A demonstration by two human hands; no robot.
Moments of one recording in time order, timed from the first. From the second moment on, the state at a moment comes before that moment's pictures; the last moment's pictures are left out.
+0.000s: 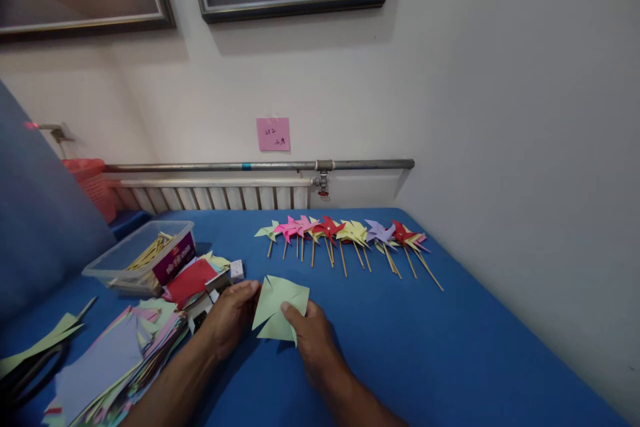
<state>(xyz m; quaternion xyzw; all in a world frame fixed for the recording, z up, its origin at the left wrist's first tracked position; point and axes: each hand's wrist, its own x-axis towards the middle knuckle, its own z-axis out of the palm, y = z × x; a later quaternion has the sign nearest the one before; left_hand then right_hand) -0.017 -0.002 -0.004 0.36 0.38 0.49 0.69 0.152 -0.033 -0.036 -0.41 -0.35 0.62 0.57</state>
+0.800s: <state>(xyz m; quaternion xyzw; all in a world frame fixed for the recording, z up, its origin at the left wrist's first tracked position) -0.016 -0.005 0.006 0.37 0.42 0.51 0.65 0.152 -0.032 -0.046 -0.41 -0.36 0.61 0.58</state>
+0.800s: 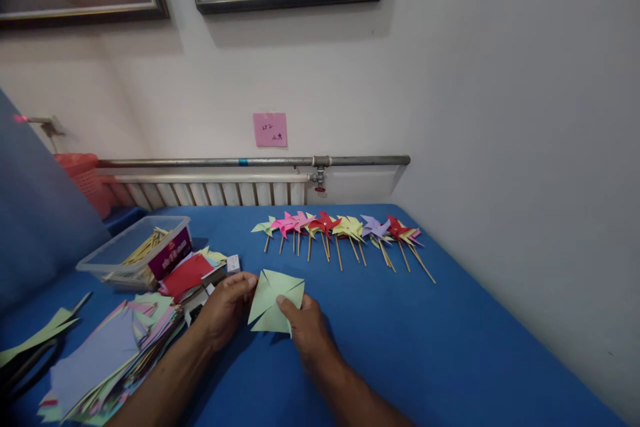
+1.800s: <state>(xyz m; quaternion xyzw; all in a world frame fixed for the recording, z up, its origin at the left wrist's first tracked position) -0.012 -0.005 0.008 0.40 0.48 0.48 0.62 0.153 -0.028 -0.049 -0.42 -0.37 0.61 0.56</state>
